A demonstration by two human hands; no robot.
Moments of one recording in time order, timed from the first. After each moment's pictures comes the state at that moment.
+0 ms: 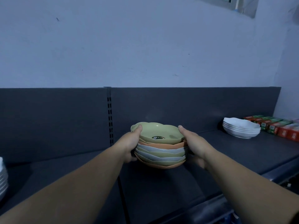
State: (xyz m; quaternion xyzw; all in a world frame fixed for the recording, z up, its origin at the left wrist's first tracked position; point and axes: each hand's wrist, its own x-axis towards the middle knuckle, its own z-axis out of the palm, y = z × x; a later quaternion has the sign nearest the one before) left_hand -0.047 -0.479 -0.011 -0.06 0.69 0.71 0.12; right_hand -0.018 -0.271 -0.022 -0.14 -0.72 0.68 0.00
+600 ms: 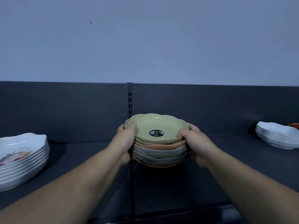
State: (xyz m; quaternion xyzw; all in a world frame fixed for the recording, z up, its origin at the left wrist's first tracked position) left_hand -0.002 -0.506 -0.008 -0.13 0.62 0.77 -0.04; right_hand -0.016 -0.307 -0.009 -0.03 -0.72 0.70 -0.02
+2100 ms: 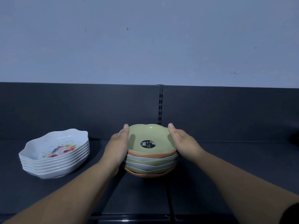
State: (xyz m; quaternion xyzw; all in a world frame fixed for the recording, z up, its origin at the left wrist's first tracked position) left_hand 0.035 -0.615 -0.032 -0.18 0.75 0.62 -0.17; right_hand -0.013 -0.414 -0.011 0.12 -0.88 0.45 0.01
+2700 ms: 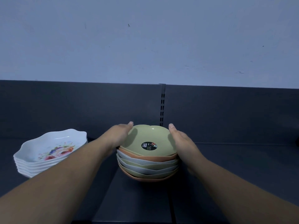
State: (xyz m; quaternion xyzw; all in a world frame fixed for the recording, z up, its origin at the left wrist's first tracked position) left_hand 0.013 -0.631 0.006 -0.13 0.82 0.54 -0.08; right_hand -0.018 -0.426 -0.024 0.07 -0.80 0.60 -0.02
